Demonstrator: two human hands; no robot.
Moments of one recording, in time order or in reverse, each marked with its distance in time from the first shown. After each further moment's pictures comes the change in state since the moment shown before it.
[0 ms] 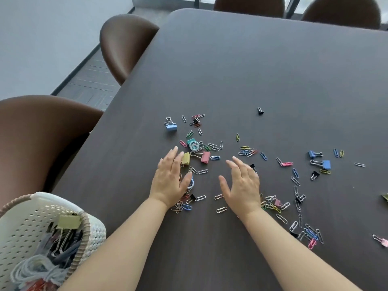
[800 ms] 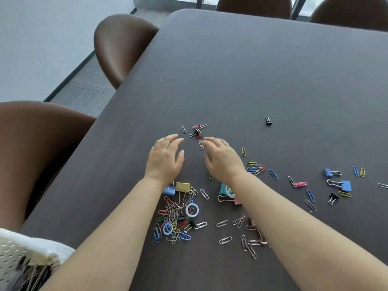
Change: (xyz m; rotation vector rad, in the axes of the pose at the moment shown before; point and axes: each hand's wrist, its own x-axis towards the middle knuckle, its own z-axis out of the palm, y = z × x) left_hand 0.096 -0.020 -0.009 -0.008 0.116 -0.032; right_hand 0.130 -0.028 0.017 0.085 -0.129 -0.338
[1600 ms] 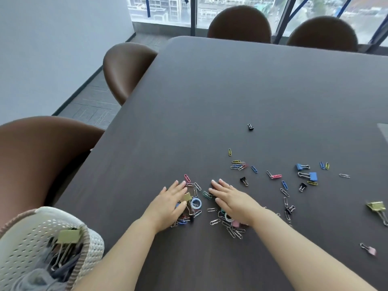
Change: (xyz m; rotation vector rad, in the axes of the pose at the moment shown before) left_hand -0.109 0.021 -0.019 -0.010 -0.589 0.079; right_hand -0.124 0.006 -0.029 0.001 -0.561 0.027
